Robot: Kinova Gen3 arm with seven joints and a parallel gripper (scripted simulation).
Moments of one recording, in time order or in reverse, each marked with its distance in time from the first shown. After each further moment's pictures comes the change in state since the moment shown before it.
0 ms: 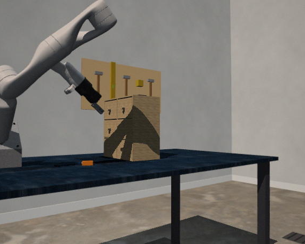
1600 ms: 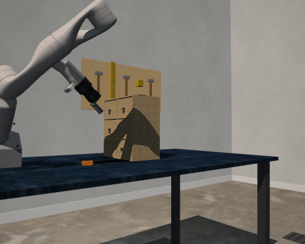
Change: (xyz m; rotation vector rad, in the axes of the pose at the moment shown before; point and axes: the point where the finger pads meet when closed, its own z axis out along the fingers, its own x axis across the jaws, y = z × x) arm 0.000 -0.002 -0.005 0.035 -0.001 0.000
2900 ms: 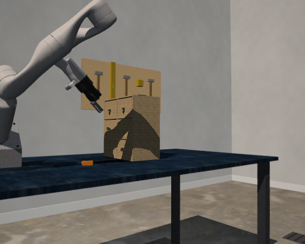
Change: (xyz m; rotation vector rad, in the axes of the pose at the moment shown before) arm 0.001 0.004 -0.004 0.047 0.000 -0.003
